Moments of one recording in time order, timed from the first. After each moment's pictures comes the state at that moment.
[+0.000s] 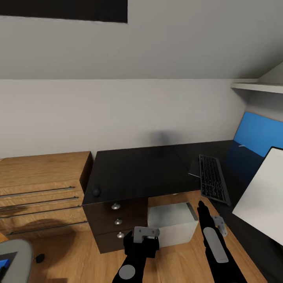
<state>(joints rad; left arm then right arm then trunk) -0.09 -0.17 -0.70 -1.57 0.32 0.55 0.67 -0.39 0.08 -0.22 -1.01 -1.06 -0.13 -0.27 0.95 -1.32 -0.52</state>
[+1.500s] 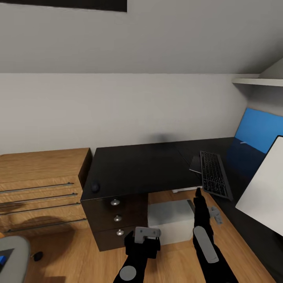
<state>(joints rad) -0.09 -0.17 -0.71 -1.57 0.31 0.55 0.66 -0.39 0.12 -0.13 -1.02 -1.06 -0.41 0.02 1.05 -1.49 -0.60</state>
